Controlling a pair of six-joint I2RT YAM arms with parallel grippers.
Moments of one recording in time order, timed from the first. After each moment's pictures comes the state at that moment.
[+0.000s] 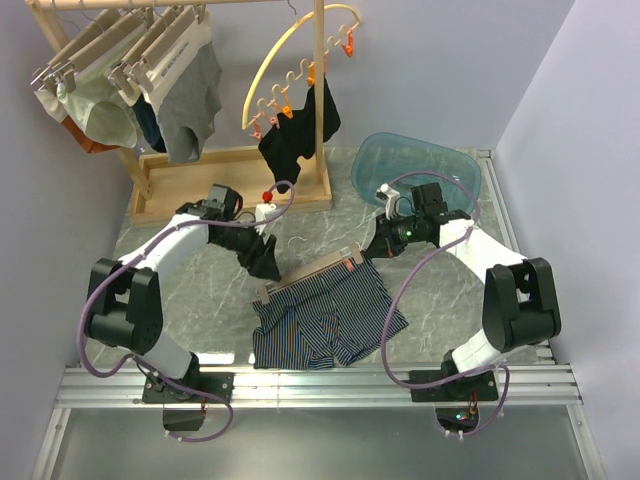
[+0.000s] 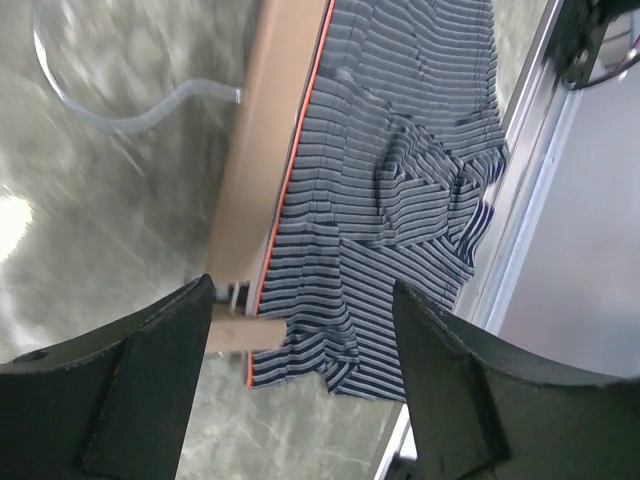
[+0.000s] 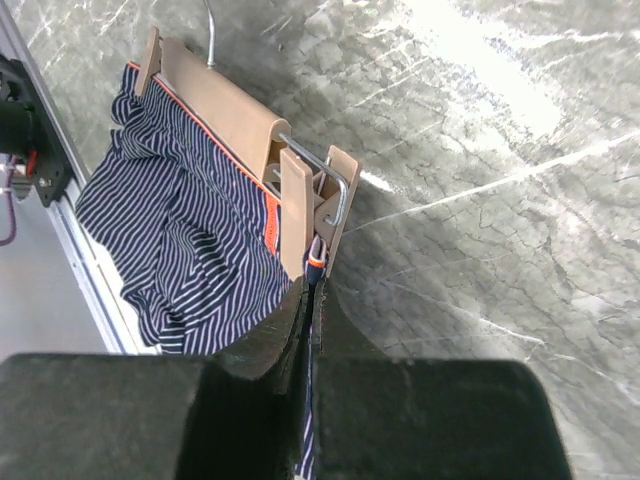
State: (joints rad) left arm -0.27 1.55 1.10 -0.76 0.87 0.45; right arm 0.21 1.56 1.00 -0.44 -0.83 -0.15
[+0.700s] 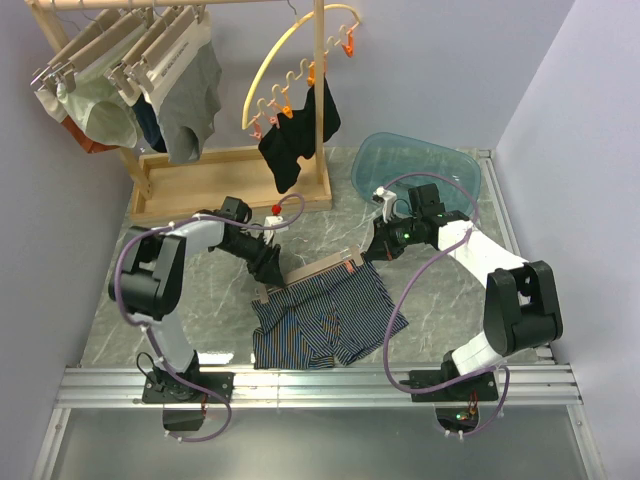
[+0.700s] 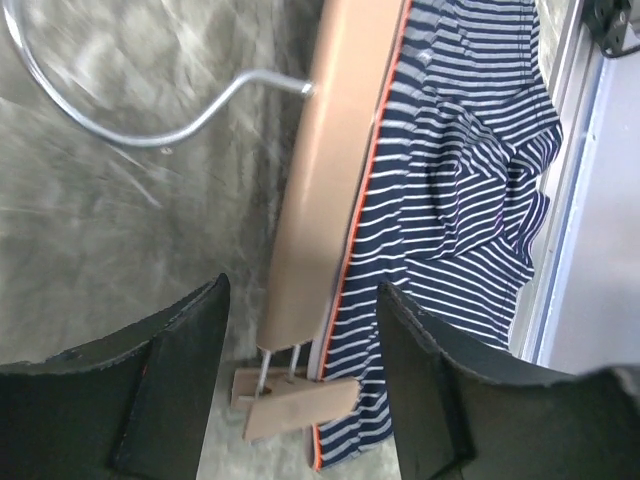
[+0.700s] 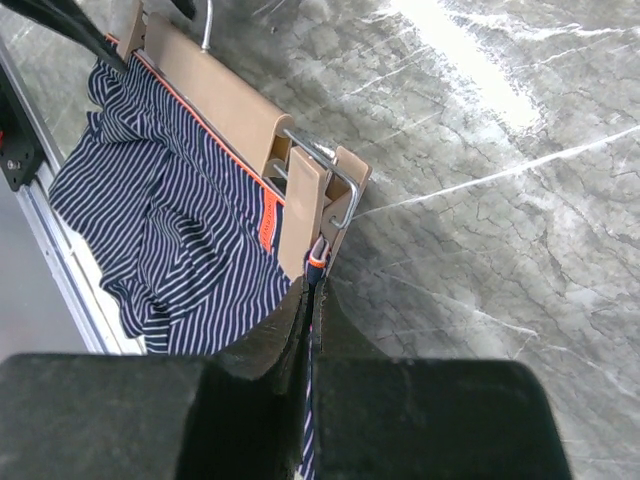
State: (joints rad) left arm -0.26 1.78 1.04 -0.61 0.95 0.57; right arm 0.24 1.53 0.99 -0.47 -0.77 -0.20
